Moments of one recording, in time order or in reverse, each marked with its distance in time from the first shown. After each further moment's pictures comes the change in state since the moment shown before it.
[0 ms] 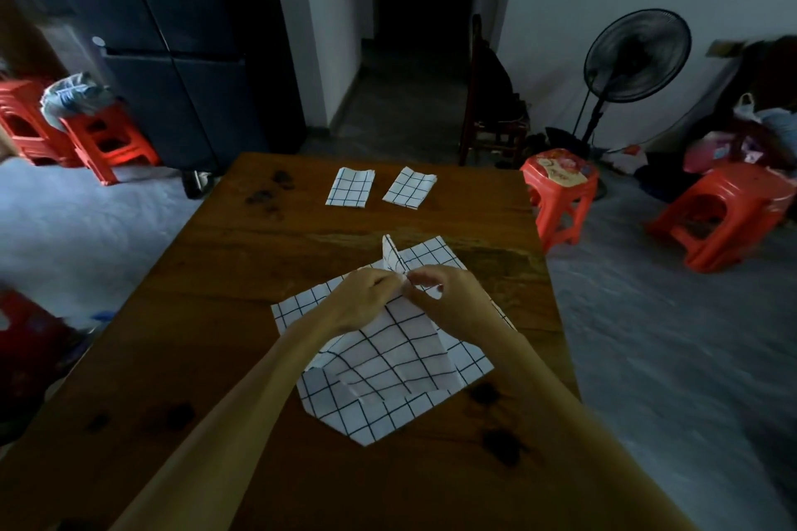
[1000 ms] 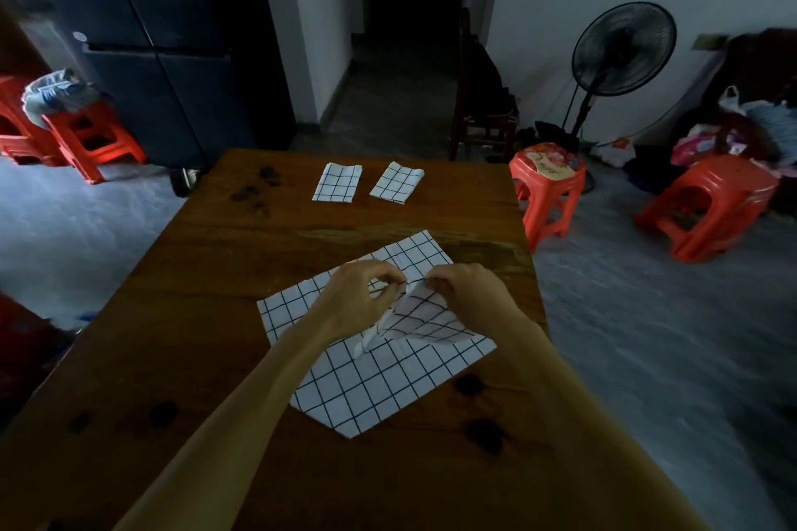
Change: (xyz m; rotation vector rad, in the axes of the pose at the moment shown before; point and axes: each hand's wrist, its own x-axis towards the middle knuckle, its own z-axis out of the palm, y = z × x) left_hand 0.002 -0.005 0.022 0.122 0.139 0.282; right_hand -0.015 0.027 -0.035 -0.332 -0.089 0.029
